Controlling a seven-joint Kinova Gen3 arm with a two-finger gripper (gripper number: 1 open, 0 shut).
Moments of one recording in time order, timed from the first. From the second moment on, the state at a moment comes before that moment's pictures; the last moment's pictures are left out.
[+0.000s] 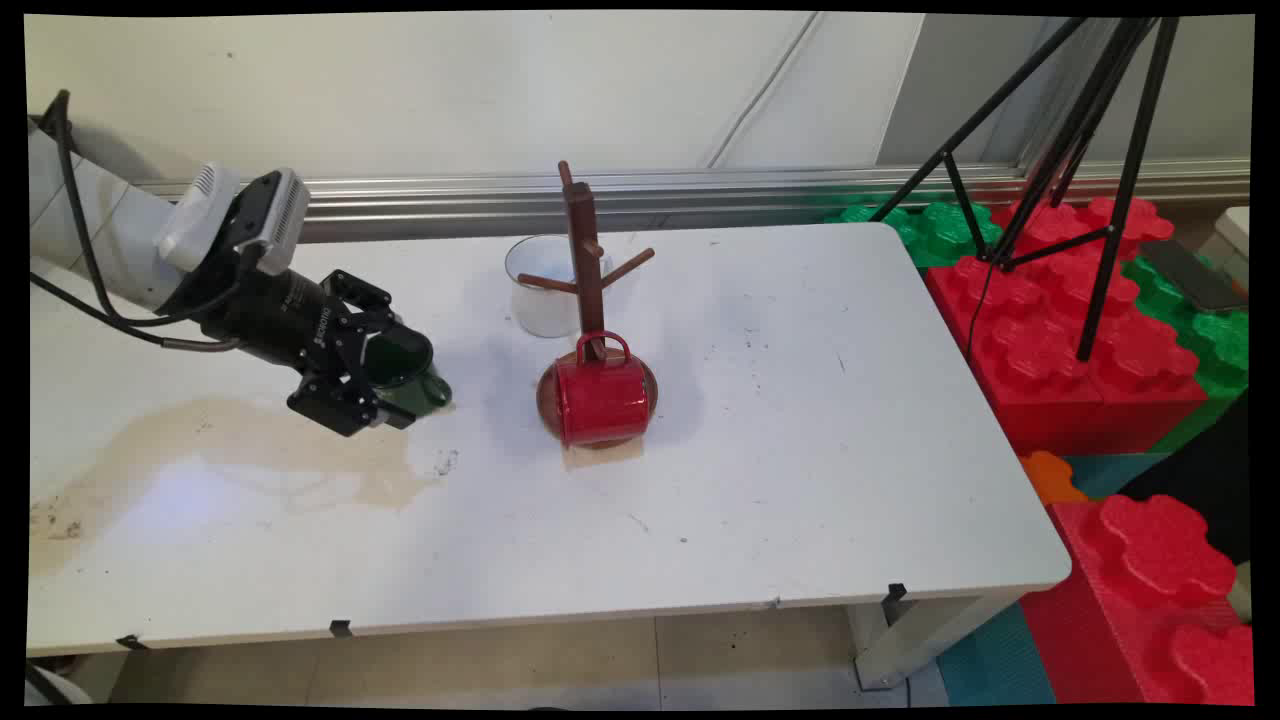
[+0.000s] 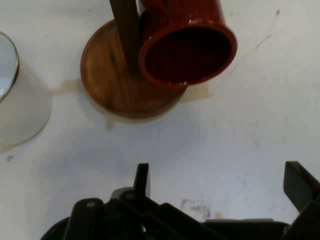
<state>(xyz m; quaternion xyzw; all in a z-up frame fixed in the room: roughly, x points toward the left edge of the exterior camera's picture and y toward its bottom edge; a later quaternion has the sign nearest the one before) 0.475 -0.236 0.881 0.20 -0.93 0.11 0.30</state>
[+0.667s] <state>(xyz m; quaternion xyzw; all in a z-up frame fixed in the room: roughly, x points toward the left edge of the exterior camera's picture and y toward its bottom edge) 0.461 -0.232 0.858 0.26 -0.90 0.07 0.35</state>
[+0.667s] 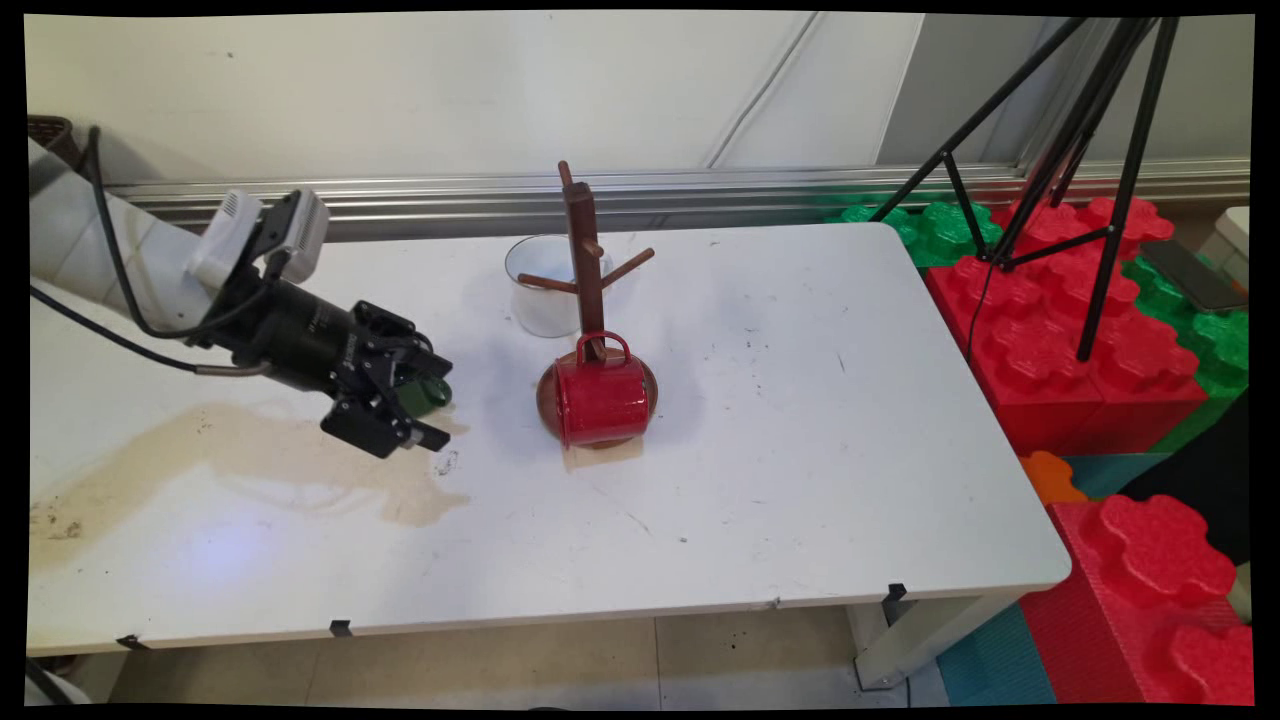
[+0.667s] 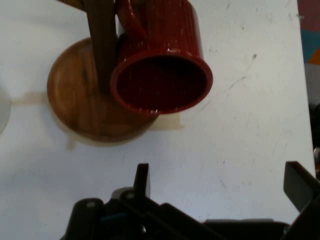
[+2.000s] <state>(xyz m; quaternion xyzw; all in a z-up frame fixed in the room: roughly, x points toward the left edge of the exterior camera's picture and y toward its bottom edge) 0.421 -0.237 0.790 0.30 -0.86 0.06 0.42</state>
